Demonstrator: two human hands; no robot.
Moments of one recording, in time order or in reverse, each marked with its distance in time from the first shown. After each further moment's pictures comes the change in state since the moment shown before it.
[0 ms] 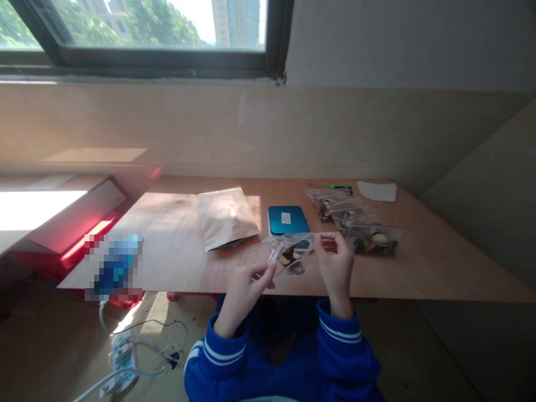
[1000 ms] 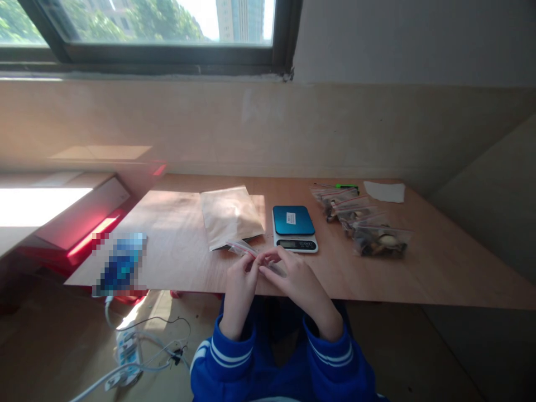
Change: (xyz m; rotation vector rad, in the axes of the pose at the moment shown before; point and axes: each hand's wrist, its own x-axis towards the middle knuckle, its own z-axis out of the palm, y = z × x) left_hand 0.012 -0.025 -0.007 -0.045 0.343 -0.023; right_hand -0.035 -0.050 0.022 -0.049 -0.849 -0.201
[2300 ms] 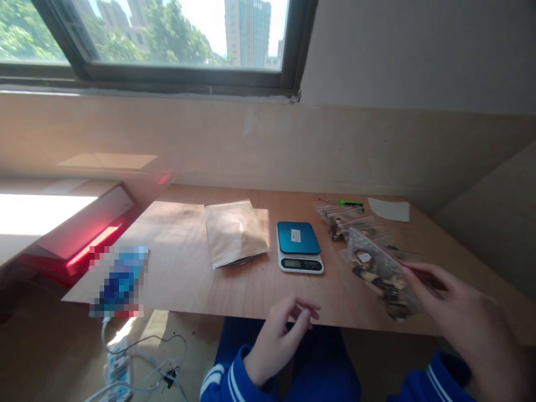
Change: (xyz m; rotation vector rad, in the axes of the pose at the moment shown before) left_hand -0.038 0.020 0.033 -0.302 -0.510 0.043; right_hand -0.058 0.073 -0.161 -0.743 0.612 0.344
